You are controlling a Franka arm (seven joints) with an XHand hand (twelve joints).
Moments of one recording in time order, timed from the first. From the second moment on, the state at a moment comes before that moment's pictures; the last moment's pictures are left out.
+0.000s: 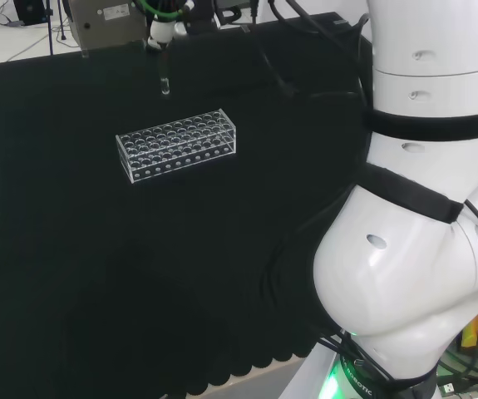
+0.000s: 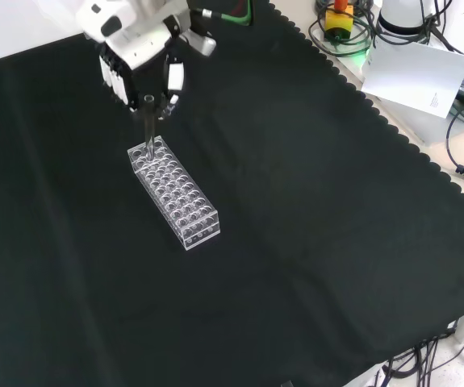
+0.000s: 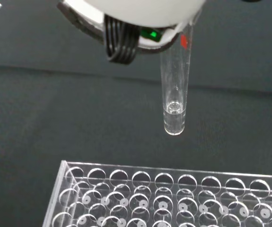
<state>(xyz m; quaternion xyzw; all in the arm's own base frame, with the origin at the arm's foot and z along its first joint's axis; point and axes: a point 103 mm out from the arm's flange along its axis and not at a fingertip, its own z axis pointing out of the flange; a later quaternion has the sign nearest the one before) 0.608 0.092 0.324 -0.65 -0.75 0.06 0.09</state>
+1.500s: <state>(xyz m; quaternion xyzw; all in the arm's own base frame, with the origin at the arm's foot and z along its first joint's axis) 0.577 0.169 0.370 -0.60 -0.79 0.01 0.11</state>
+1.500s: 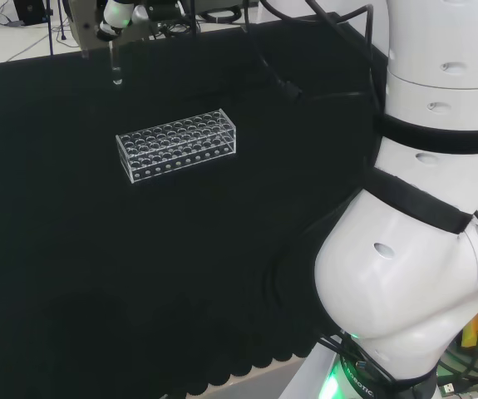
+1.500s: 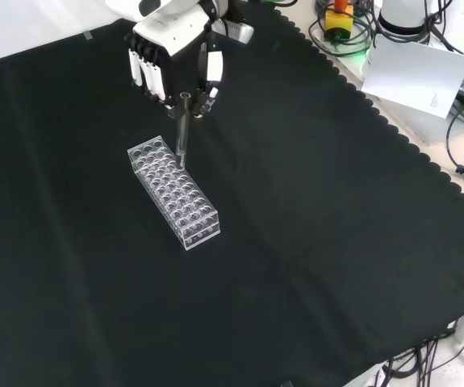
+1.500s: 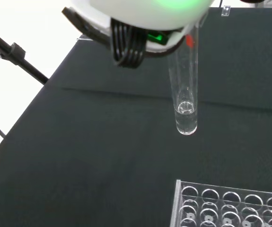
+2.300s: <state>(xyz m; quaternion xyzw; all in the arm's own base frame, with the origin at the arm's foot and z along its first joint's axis) 0.572 -0.020 0.361 -0.76 -0.64 0.07 0.07</state>
